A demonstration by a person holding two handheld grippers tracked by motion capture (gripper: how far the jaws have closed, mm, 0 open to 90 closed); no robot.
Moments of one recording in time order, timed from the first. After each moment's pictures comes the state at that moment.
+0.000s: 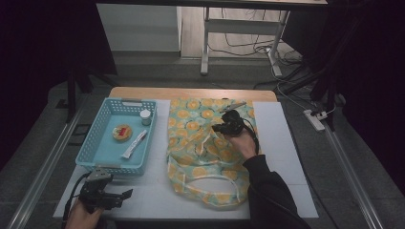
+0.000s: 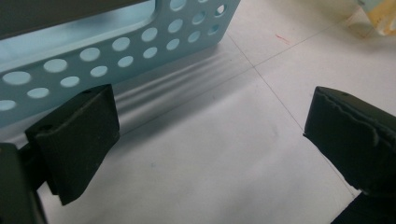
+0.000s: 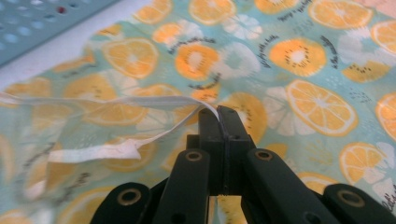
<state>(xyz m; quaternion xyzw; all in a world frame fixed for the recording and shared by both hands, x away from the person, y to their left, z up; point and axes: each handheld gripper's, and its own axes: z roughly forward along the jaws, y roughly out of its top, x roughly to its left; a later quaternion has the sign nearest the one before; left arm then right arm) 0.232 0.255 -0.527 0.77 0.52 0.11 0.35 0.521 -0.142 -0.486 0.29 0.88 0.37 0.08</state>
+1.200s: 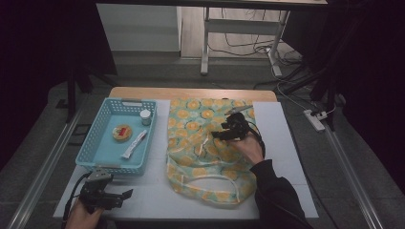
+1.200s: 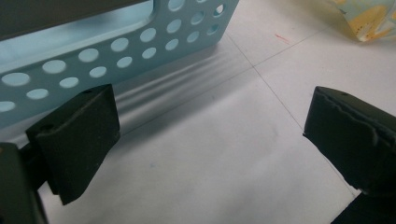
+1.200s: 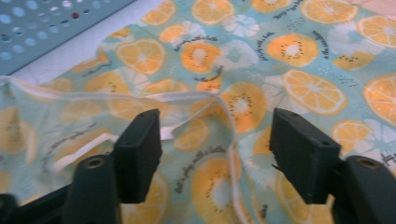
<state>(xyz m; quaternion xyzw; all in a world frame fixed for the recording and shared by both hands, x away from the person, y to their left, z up) 0.232 0.254 -0.526 0.78 0.52 0.11 0.35 0.501 -0.156 -0.475 0.30 0.87 0.38 0.08</state>
